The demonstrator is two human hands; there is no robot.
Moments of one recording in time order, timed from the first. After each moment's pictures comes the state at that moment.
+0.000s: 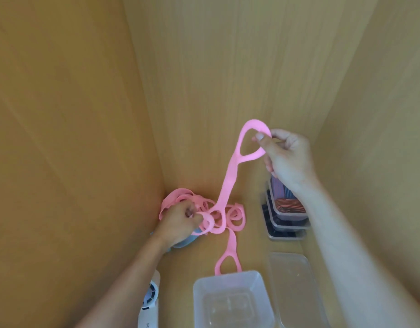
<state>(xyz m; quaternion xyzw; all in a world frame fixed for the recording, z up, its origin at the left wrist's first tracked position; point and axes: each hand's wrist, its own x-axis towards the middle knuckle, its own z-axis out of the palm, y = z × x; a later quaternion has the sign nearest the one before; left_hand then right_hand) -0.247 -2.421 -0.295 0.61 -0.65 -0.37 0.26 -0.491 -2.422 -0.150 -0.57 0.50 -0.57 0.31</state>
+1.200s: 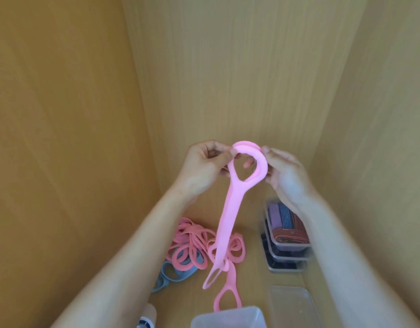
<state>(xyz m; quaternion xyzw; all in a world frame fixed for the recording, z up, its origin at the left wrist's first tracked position) -0.316 -2.448 -0.105 0.37 -0.62 -0.44 0.53 -0.498 -2.435 -0.120 -0.58 0.37 -0.57 0.45</state>
